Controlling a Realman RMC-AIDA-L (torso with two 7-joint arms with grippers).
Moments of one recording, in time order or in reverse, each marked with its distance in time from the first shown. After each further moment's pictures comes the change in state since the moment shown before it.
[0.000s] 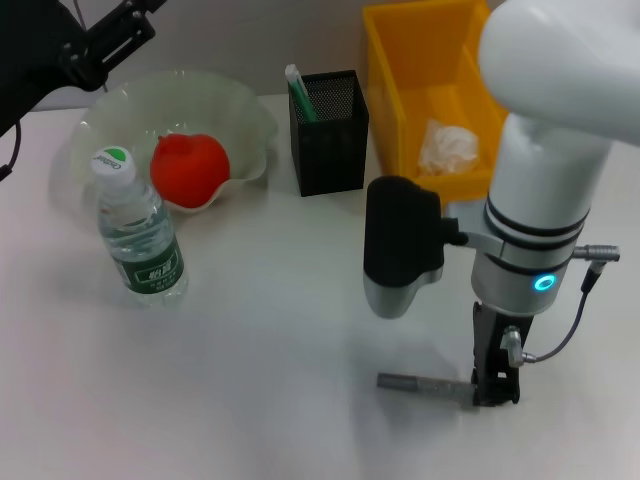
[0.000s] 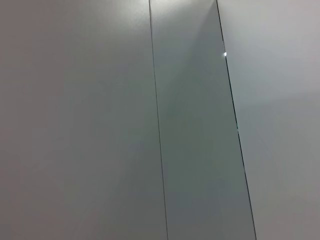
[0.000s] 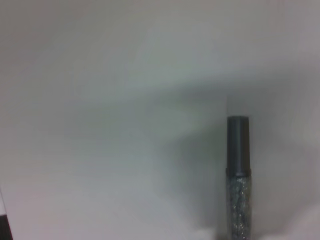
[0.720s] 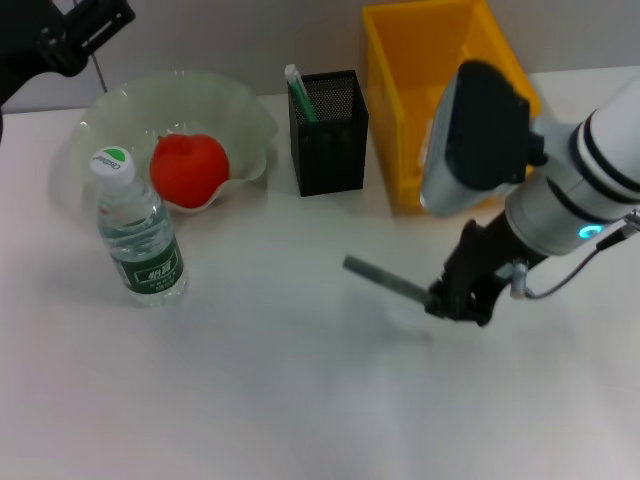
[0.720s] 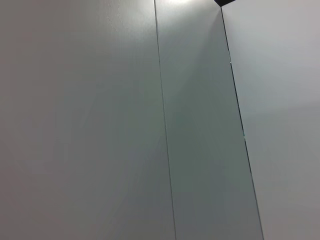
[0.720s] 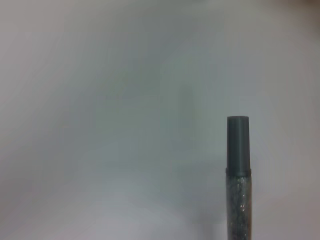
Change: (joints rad) left arm 0.006 0.003 -0.025 0.023 -0.009 0.005 -0.016; right arm -0.257 0.004 0.259 -0.363 0.027 0.115 -0.104
